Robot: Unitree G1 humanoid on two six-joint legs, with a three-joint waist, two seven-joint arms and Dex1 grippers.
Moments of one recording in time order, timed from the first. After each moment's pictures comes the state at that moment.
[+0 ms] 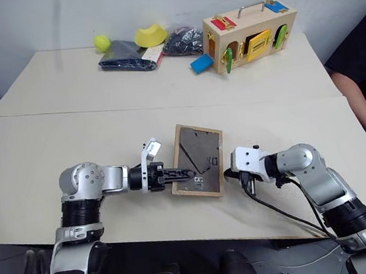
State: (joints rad) left arm -0.69 0.26 0.18 0.16 -0.68 1.58 -0.63; right arm -0.40 -0.77 0.13 -0.10 0.17 0.36 1.15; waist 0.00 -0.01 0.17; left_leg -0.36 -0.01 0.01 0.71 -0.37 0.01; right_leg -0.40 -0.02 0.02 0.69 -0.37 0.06
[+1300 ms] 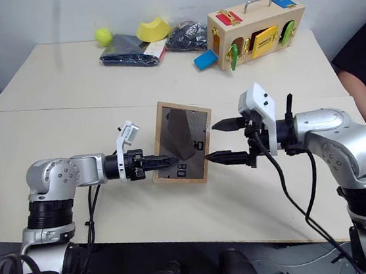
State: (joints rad) left arm -0.70 0.46 0.07 0.06 -0.77 1.38 -0.76; right arm -0.54 -0.83 0.00 -0.29 0.48 0.59 1.02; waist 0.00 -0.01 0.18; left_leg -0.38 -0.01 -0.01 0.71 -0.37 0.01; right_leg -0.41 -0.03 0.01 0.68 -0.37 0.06
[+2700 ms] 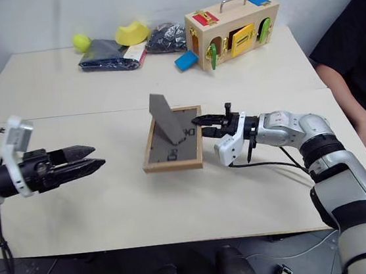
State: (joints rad) left arm -0.28 0.89 0.55 -0.47 -0.91 1.22 -0.86; right arm -0.96 -0.60 0.42 0.87 -0.35 -1.07 0.42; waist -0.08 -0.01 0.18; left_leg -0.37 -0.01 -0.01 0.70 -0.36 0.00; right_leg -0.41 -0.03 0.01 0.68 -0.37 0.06
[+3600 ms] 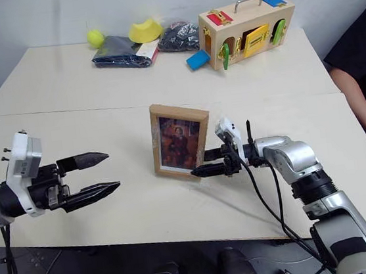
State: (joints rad) left arm -0.14 0.92 0.47 -0.53 -0.91 0.92 -0.87; right arm -0.67 -0.57 0.27 0.23 0.58 0.65 1.21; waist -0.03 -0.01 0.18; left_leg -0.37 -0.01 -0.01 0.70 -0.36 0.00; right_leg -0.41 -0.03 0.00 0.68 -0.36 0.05
